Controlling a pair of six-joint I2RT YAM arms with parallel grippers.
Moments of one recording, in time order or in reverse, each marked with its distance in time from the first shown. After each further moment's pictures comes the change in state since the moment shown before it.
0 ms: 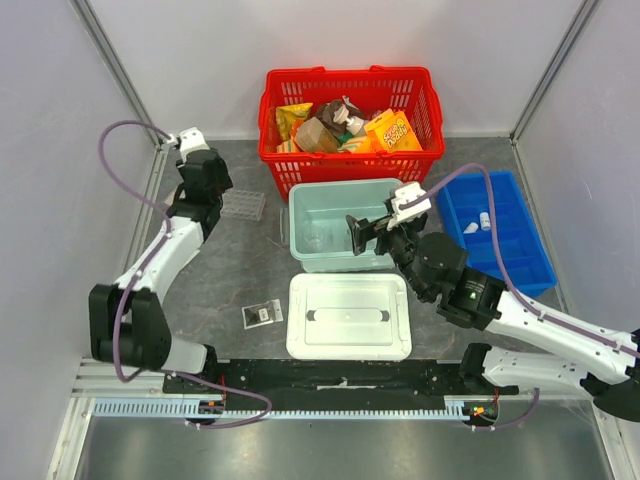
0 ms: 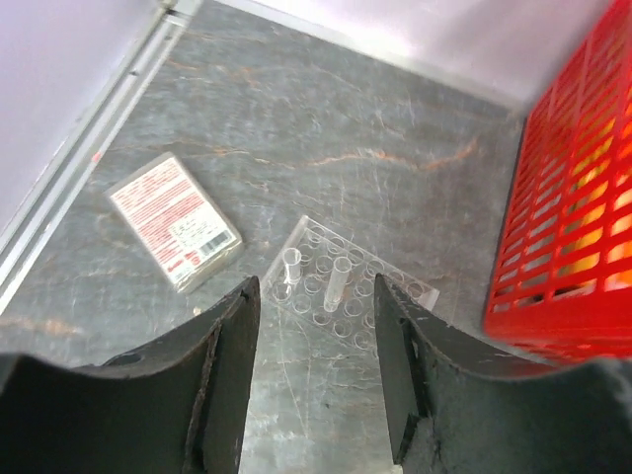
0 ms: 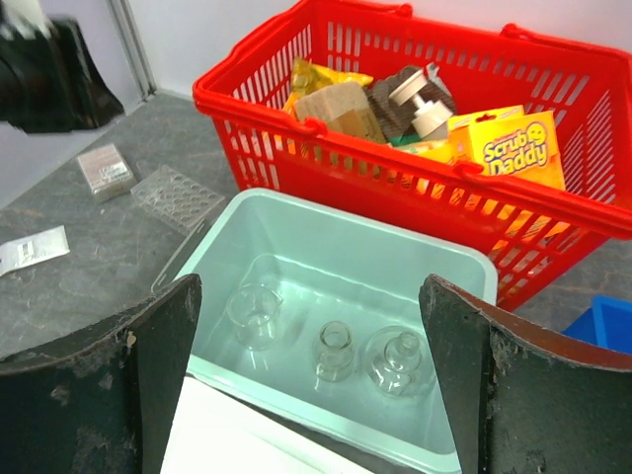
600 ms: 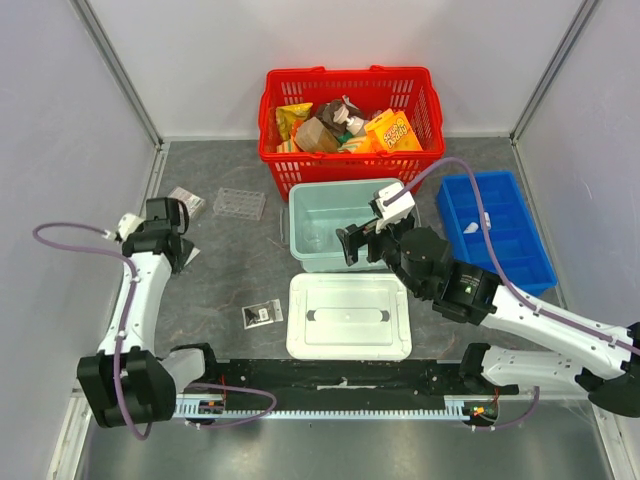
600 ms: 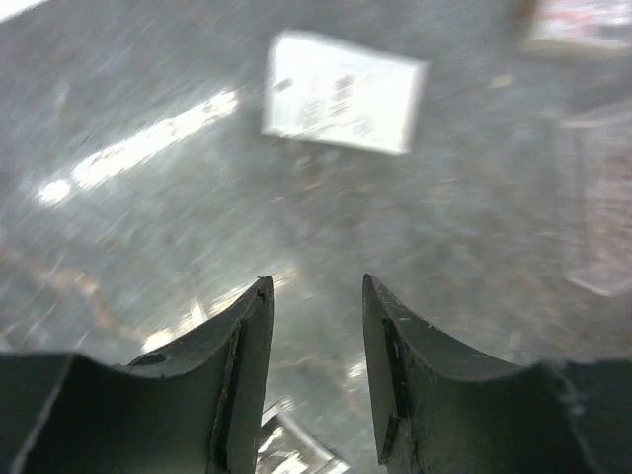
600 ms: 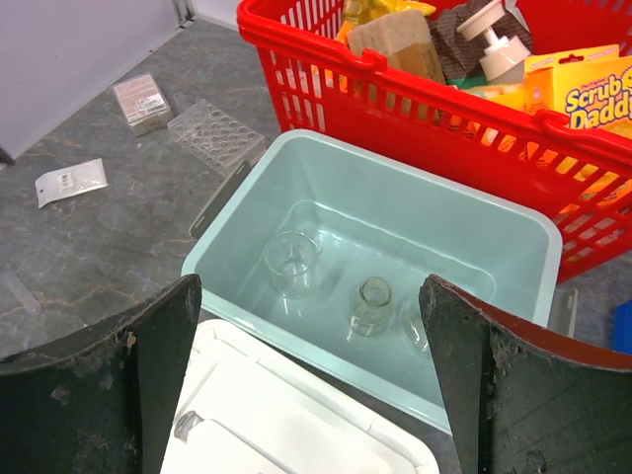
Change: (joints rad) left arm 0.230 -0.360 -0.077 -0.871 -0.024 -0.723; right arm -0.003 0.072 0.072 -0.195 -0.099 0.123
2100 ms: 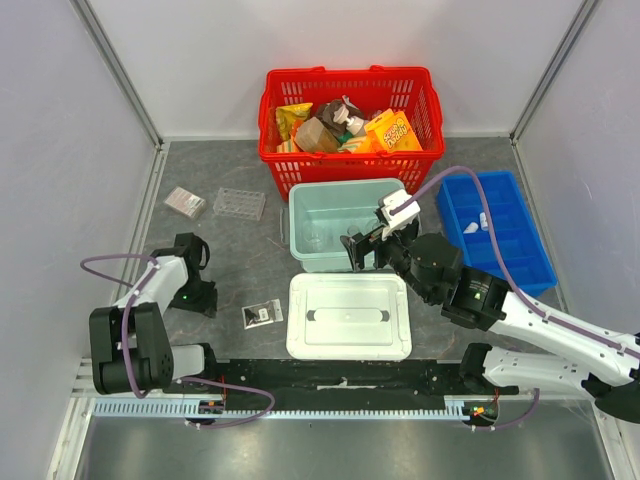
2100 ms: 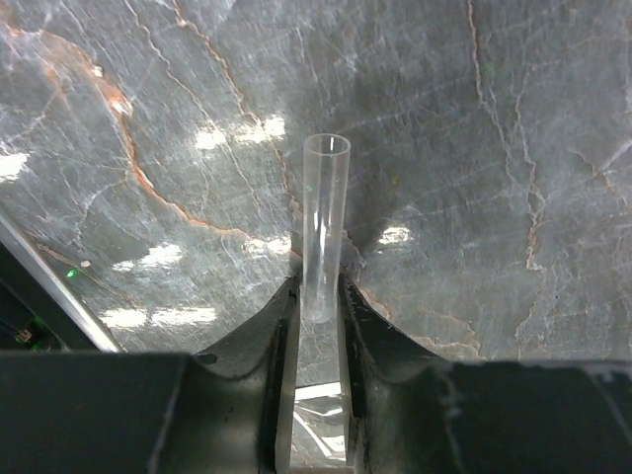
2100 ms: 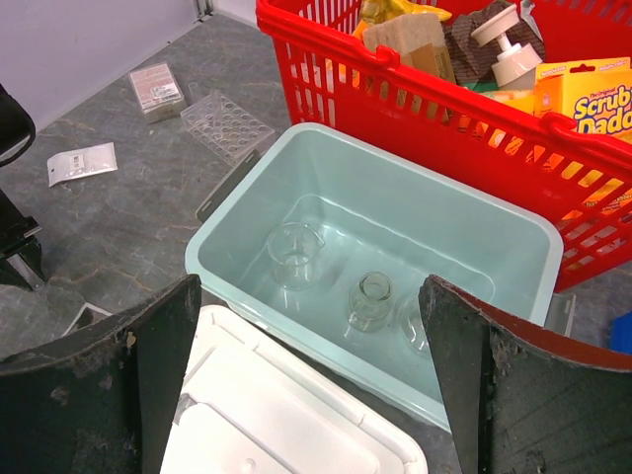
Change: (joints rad) left arm 0.023 0.176 -0.321 -0.108 0.238 -0.356; right arm 0.000 -0.069 -0.051 0.002 -0.061 -0.045
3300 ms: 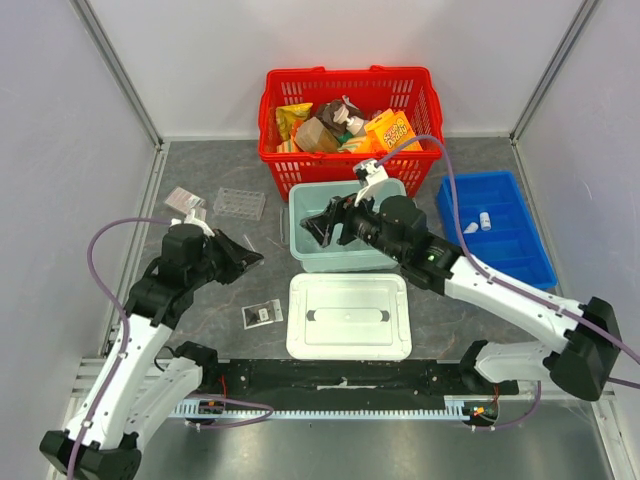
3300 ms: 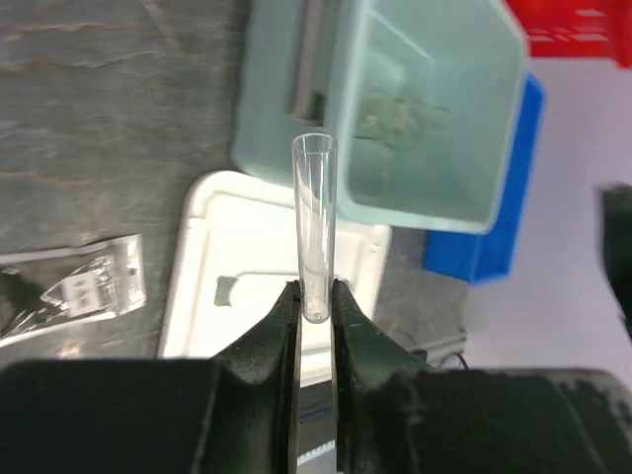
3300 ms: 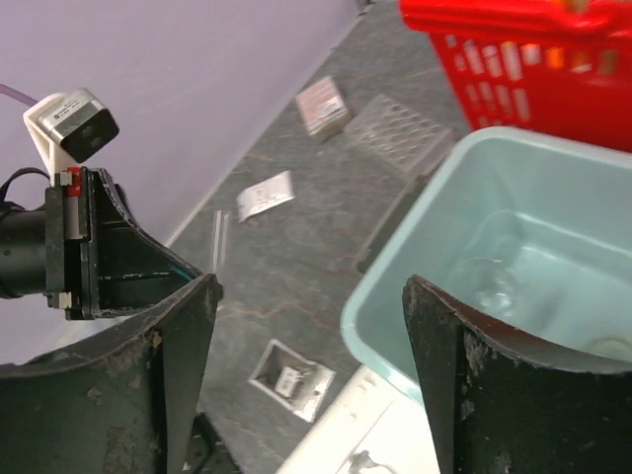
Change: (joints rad) left arm -0.405 -0.547 0.180 0.199 0.348 0.339; right arm -0.177 0.273 0.083 0.206 -0.421 0.391
